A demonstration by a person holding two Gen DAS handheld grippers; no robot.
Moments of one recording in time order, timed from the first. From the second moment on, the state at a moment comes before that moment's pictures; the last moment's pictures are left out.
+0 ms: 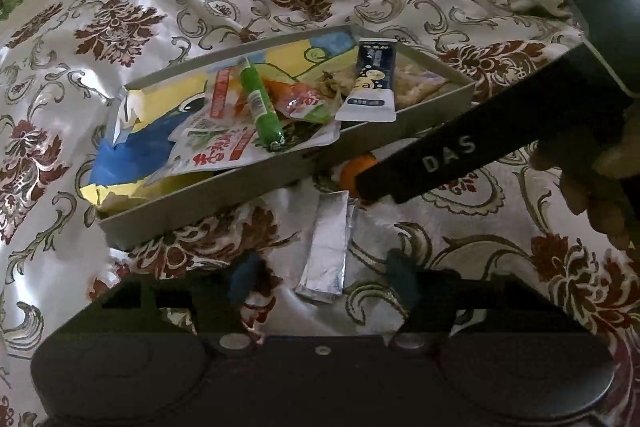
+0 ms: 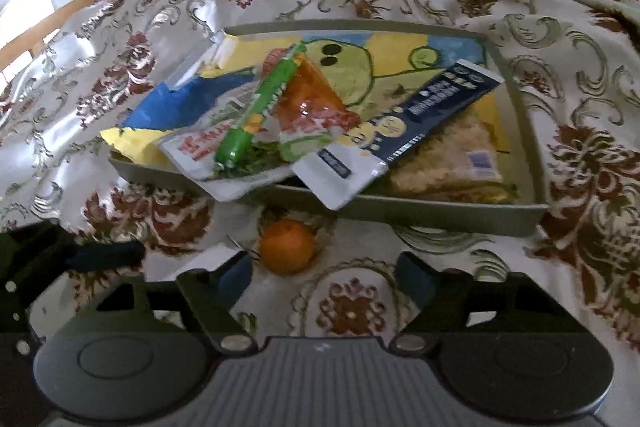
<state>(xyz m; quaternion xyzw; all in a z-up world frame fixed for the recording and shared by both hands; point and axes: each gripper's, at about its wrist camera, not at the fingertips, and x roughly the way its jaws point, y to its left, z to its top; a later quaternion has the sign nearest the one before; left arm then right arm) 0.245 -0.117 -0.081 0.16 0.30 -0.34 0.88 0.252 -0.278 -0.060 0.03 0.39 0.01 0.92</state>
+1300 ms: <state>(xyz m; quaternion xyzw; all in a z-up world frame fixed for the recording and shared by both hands) 0.221 -0.144 -0.076 0.25 0.30 -0.31 0.87 0.265 -0.279 -0.065 0.07 0.42 0.01 0.90</state>
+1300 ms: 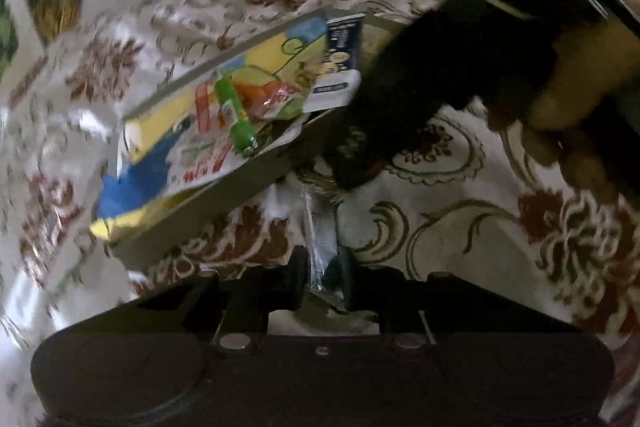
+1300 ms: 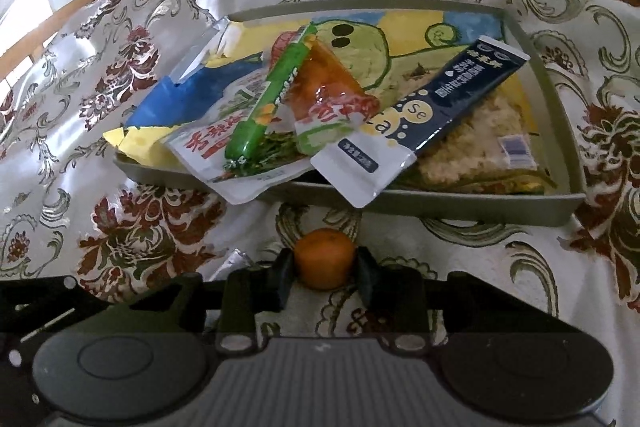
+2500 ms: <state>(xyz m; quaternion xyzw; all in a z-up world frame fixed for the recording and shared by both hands) 0.201 -0.092 -0.003 0.00 0.34 -0.28 0.90 0.179 -0.284 0.001 0.12 0.33 0.04 0.94</state>
